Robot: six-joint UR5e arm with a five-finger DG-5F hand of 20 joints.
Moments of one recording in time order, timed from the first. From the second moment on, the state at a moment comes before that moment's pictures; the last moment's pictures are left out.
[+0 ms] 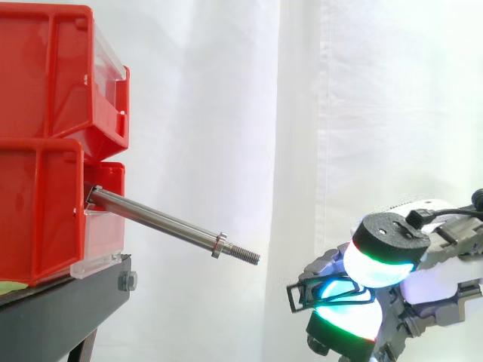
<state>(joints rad) -0.01 -2.28 -1.24 -2.95 -1.66 -0.34</state>
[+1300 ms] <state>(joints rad) 0.00 -2.28 -1.23 -2.96 -1.66 -0.28</state>
